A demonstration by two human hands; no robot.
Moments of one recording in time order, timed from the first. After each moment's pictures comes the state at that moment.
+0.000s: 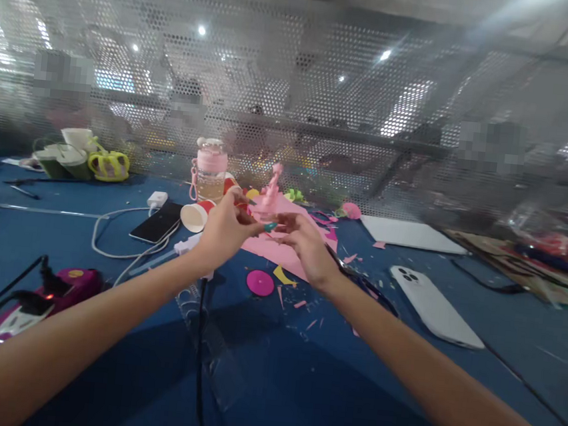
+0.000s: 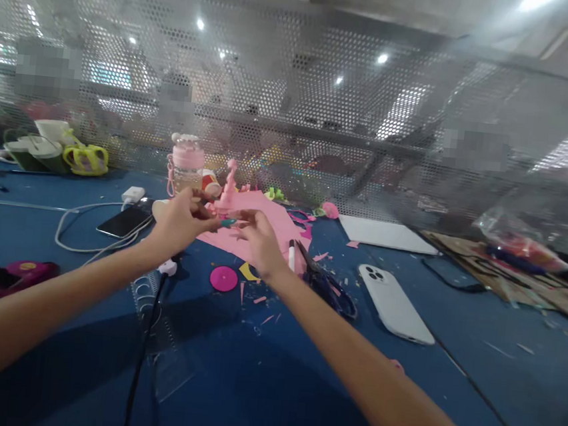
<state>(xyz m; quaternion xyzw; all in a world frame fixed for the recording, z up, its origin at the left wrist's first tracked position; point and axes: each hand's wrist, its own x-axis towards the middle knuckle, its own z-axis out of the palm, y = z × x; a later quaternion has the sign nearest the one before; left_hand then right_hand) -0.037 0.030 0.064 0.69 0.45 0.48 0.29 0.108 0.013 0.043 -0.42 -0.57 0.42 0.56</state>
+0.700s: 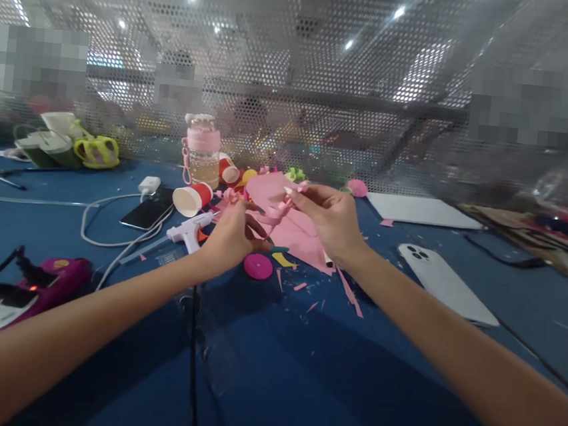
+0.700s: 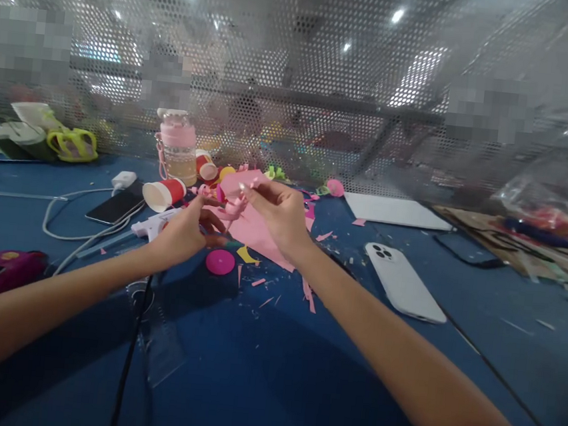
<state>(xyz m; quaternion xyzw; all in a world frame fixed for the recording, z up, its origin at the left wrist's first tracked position) -0.023 0.024 0.033 0.76 0.44 0.35 0.33 0.140 0.025 0.045 -0.37 -0.59 0.32 0.64</state>
